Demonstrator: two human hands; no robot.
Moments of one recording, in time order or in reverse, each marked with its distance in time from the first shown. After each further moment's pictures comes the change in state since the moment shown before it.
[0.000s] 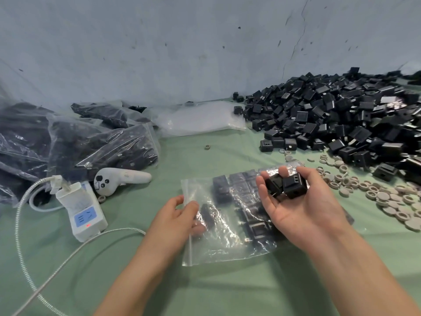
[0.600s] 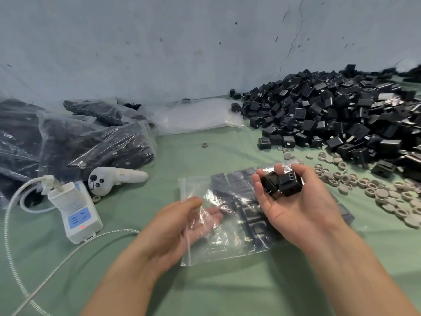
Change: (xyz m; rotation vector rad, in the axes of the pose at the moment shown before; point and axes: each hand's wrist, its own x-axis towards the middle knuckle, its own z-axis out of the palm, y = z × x) left_hand 0.005 0.018 0.006 -0.606 -0.287 -0.304; right_hand 0.004 0.005 0.003 0.000 0.023 -0.004
